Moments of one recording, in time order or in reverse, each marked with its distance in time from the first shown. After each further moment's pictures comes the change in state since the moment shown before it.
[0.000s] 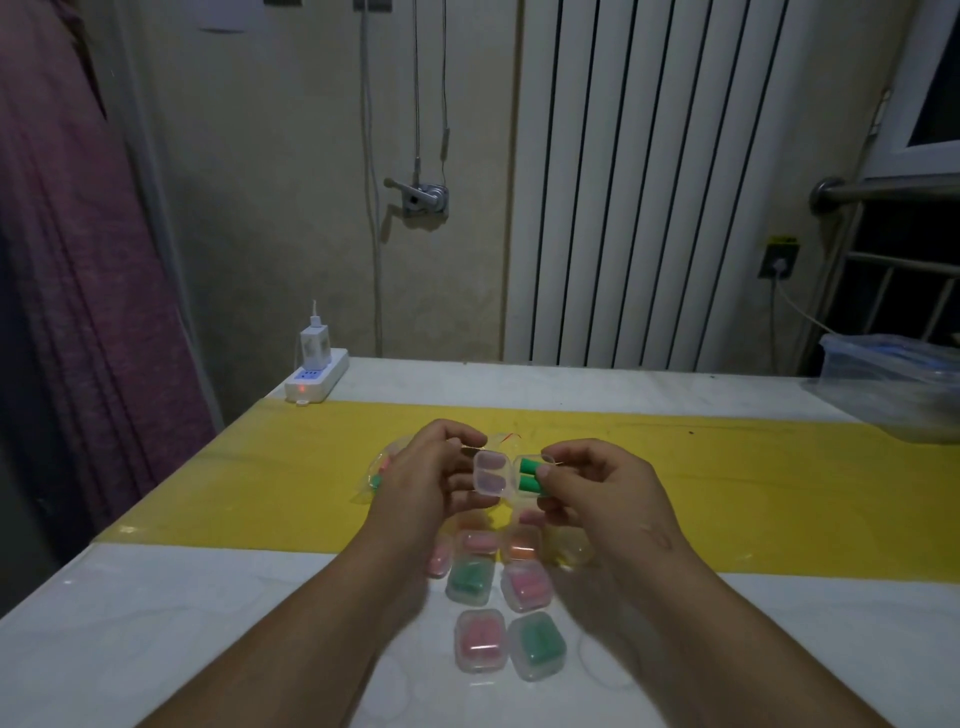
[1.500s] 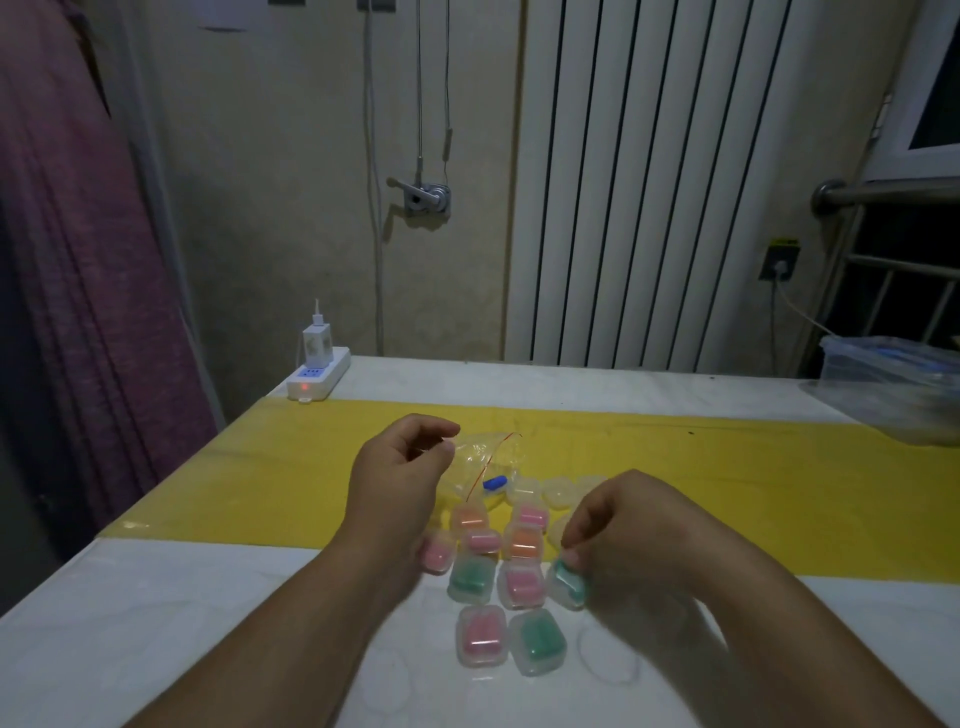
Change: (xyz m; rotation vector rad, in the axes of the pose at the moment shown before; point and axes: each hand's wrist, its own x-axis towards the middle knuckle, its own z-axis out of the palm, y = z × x) left_hand 0.015 -0.006 -0.017 0.249 0.187 0.223; right_hand 0.003 -0.014 -0.033 -0.918 -0.304 0.165
